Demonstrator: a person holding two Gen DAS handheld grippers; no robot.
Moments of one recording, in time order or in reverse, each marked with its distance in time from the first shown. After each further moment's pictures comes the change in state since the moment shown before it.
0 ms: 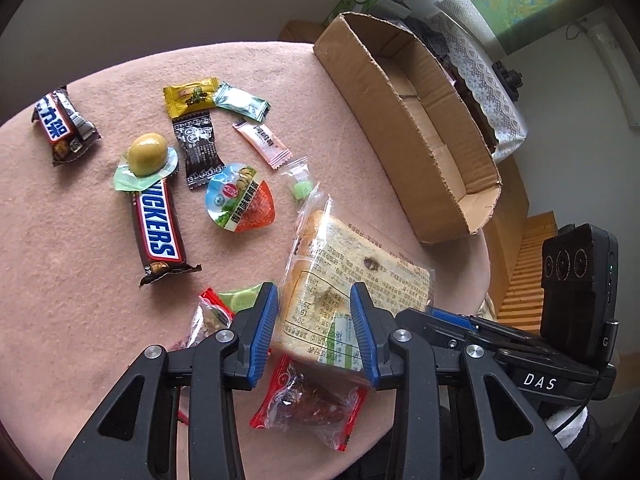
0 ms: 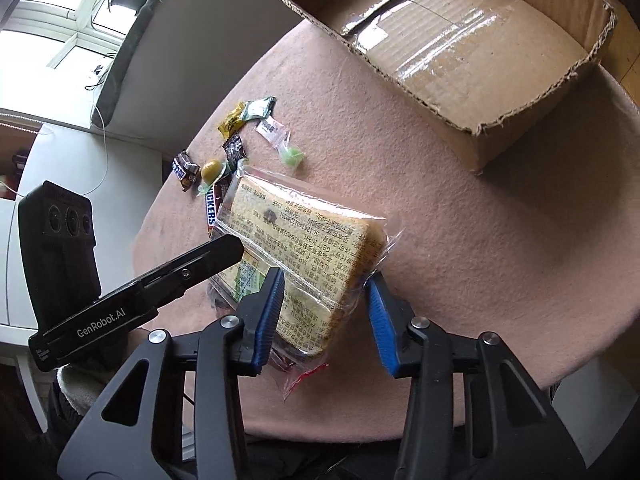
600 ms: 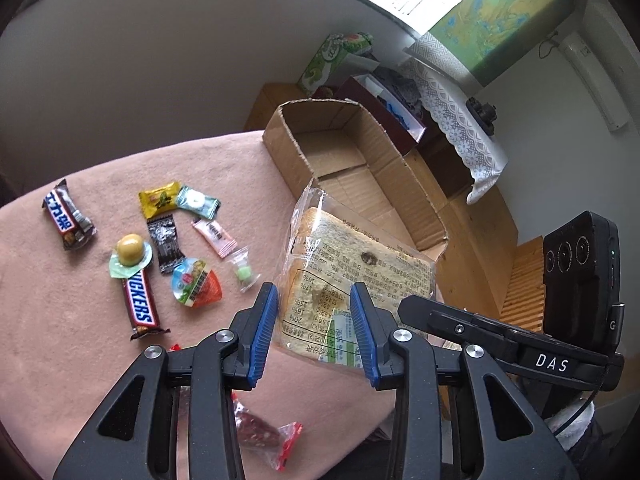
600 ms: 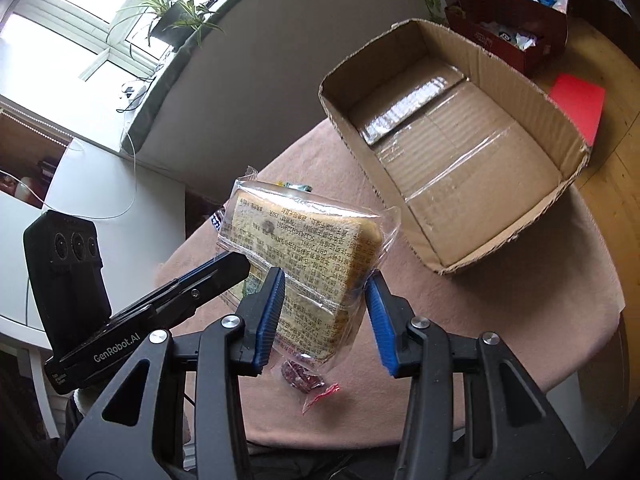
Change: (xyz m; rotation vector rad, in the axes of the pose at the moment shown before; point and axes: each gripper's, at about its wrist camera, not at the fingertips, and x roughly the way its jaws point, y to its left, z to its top) left arm -0.043 -0.057 0.029 0.058 -0.191 -0.018; right arm -0.086 0.016 0.045 -0.090 -0.141 0.017
